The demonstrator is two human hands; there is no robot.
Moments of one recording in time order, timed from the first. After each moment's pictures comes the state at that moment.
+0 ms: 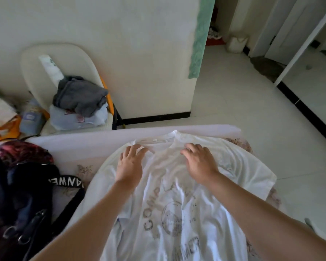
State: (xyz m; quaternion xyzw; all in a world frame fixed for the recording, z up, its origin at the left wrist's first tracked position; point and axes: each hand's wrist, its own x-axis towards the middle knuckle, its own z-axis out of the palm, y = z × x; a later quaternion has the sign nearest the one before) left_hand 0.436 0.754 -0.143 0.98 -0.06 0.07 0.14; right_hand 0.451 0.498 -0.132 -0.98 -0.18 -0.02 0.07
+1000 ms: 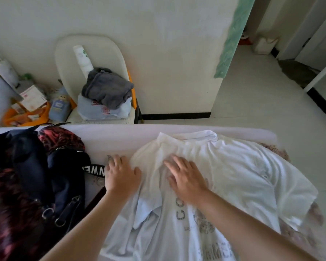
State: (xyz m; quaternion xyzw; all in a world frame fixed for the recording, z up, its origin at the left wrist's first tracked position) left_hand 0.388 0.853 -0.142 0.98 0.18 -0.04 0.04; right_hand 0.411 0.625 -0.156 -0.95 -0.28 0.02 0.10
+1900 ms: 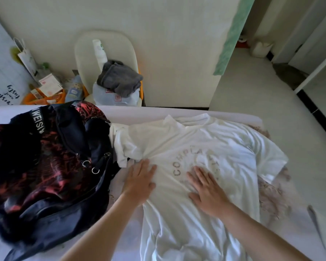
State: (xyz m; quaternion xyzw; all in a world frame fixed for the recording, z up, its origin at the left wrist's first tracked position) left_hand 0.234 0.846 -0.134 0.98 -0.07 -0.18 -0.03; right_hand 0.244 0.565 -0.153 -0.96 -0.23 0.13 0.05
